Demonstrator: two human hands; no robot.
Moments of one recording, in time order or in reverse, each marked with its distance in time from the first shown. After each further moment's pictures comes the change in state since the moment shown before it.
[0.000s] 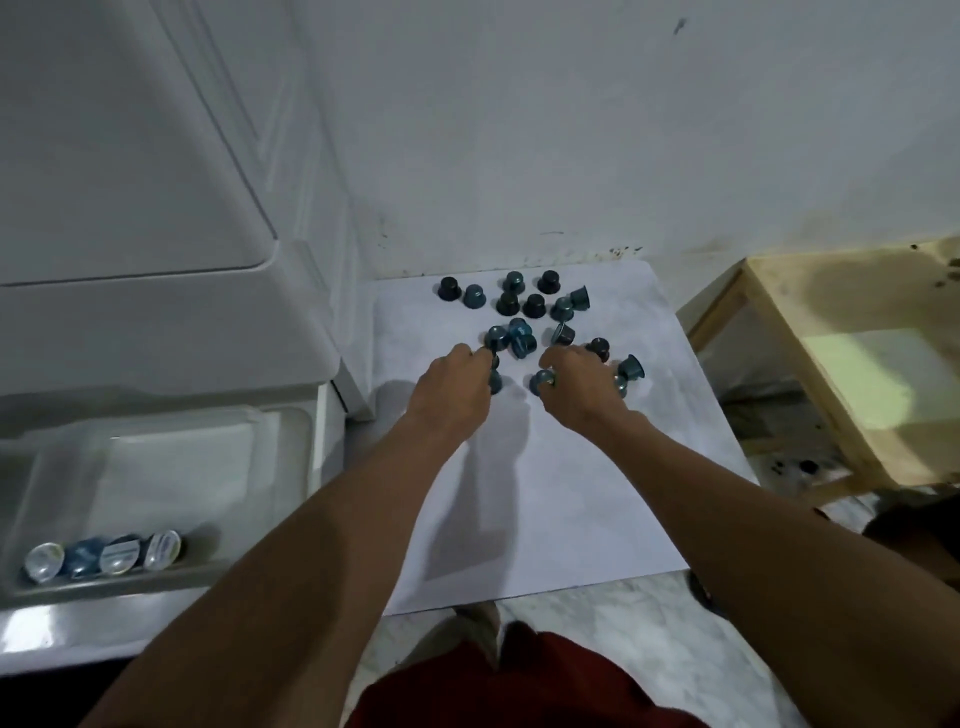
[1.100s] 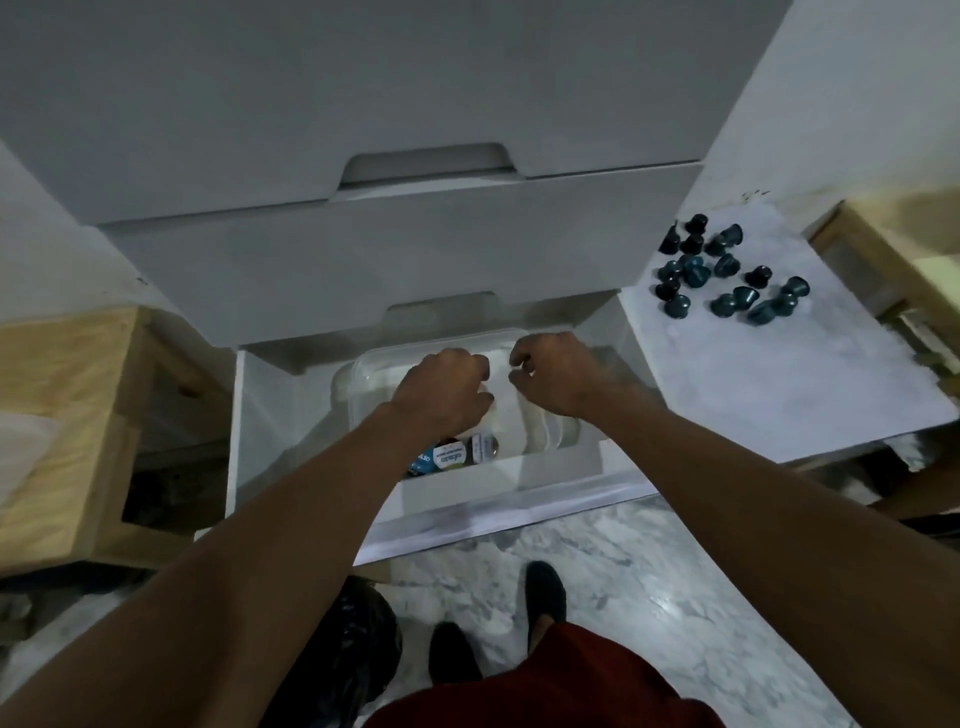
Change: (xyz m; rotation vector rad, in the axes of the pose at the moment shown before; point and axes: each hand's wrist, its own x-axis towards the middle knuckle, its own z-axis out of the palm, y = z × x) left_hand -0.161 -0.330 -0.073 -0.034 -0.123 0.189; right_hand -0.087 -0.347 0.126 -0.013 -0.081 -0.060
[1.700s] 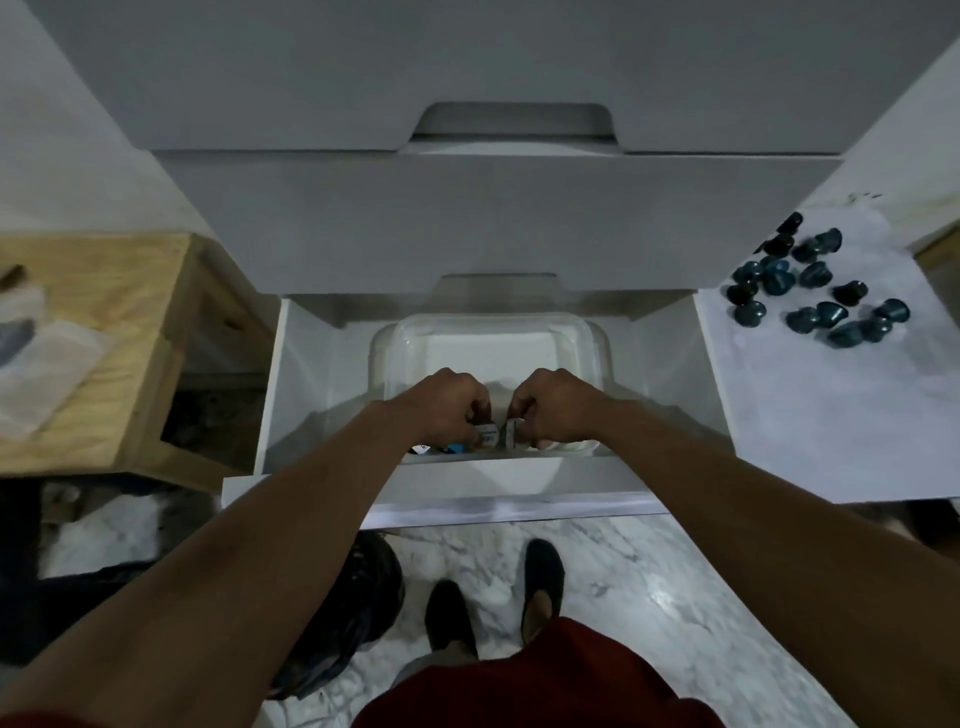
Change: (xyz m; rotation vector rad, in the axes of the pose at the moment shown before) left_hand -0.019 -0.048 0.030 -0.221 -0.330 -0.100; right_hand 0.011 -0.013 0.043 0.093 -0.532 -0.065
